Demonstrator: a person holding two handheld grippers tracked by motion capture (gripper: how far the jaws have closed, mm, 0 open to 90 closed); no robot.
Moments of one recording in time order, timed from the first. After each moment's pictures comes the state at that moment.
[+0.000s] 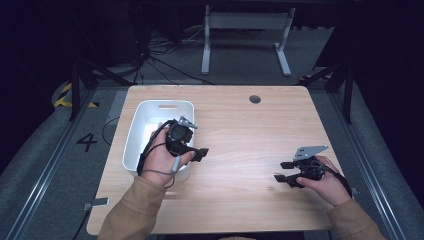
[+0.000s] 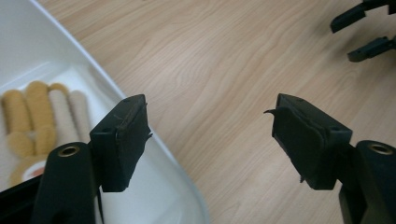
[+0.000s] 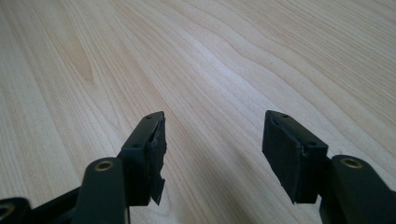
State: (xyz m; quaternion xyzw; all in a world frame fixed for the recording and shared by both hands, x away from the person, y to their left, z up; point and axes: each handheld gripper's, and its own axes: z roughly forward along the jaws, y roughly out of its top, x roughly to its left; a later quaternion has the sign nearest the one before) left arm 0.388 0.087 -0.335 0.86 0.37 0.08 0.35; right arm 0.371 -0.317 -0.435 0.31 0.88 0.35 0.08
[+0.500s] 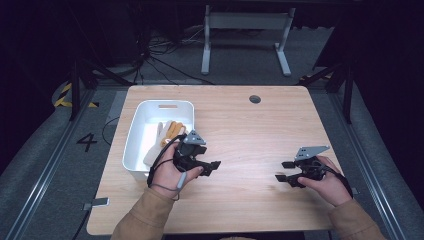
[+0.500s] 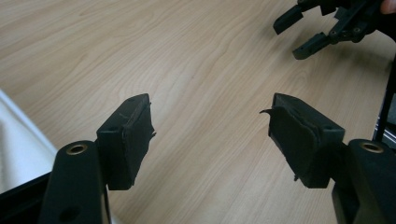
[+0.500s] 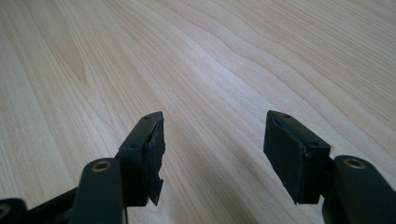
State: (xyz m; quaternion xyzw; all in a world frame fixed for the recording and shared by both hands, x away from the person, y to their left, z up) left arm 0.367 0.070 -0.368 0.85 0.31 0.05 0.42; right arm 0.372 -0.321 -0.437 0.32 0.88 0.35 0.09
